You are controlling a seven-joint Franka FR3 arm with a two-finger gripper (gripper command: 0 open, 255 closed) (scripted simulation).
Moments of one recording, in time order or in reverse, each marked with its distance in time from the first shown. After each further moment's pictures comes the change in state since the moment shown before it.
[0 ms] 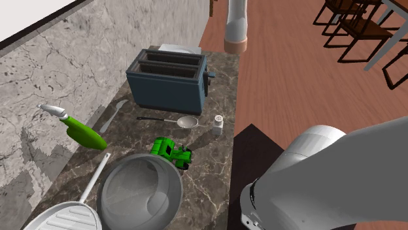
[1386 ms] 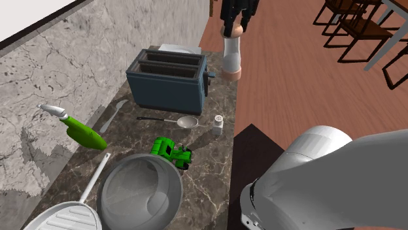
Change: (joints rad) arm -0.021 -0.090 0.001 -0.370 -0.036 0.286 -0.001
